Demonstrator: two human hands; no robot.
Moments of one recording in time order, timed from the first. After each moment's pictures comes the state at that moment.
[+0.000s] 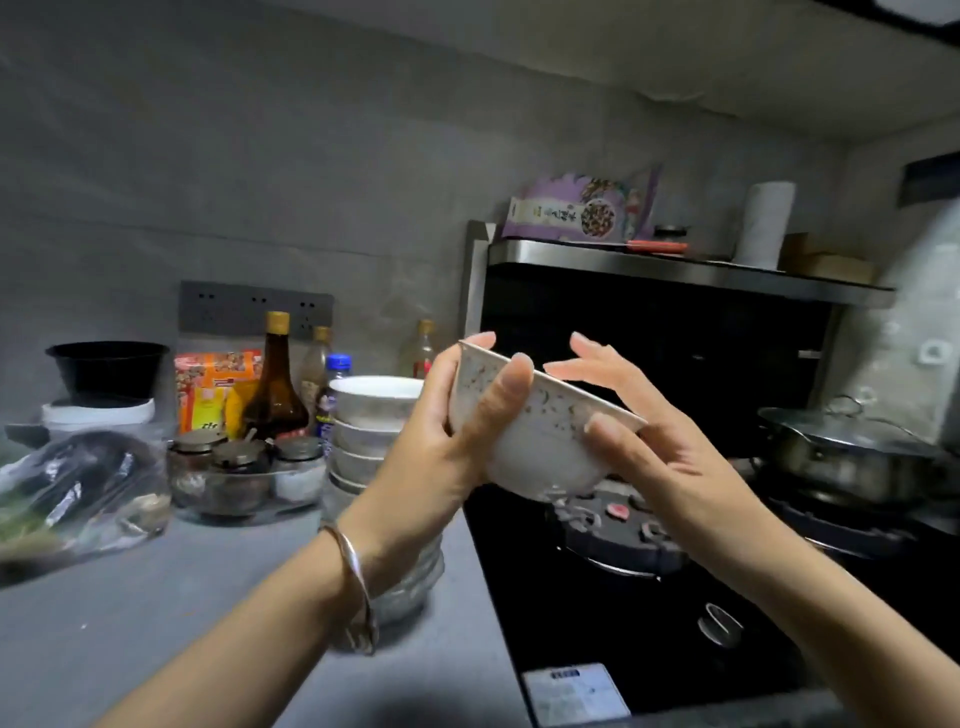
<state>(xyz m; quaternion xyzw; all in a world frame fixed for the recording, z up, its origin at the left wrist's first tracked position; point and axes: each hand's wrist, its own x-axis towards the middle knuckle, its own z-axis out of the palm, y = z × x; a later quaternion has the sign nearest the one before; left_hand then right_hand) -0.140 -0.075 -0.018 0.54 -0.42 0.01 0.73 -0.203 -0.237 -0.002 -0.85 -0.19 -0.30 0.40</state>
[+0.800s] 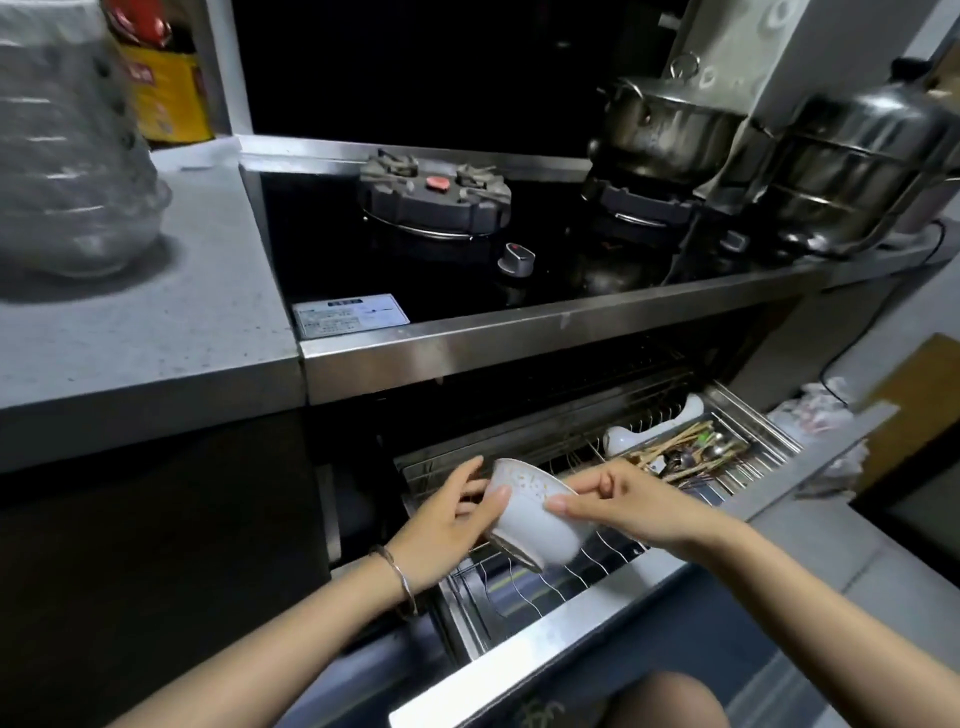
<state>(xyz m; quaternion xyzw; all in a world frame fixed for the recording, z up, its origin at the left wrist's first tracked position) -0.240 -0.234 -0.375 0.69 -0.31 -0.34 0.56 -0.361 -0.396 -0.296 -0.79 0.14 0.10 0.59</state>
